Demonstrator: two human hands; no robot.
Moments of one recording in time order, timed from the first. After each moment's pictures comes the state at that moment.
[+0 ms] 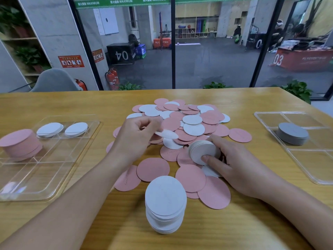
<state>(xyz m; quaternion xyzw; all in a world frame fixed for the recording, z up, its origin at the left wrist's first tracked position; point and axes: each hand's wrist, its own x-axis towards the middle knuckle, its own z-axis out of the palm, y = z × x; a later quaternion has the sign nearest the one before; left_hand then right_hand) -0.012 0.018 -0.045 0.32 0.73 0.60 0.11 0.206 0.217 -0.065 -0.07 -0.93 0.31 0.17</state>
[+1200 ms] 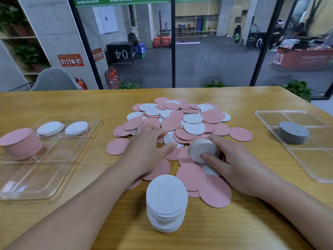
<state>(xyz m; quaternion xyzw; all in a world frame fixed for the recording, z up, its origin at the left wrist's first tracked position) -0.004 0.028 -0.068 0.41 0.88 0.25 0.01 0.203 0.215 -0.068 -0.06 -0.93 0.31 0.17</state>
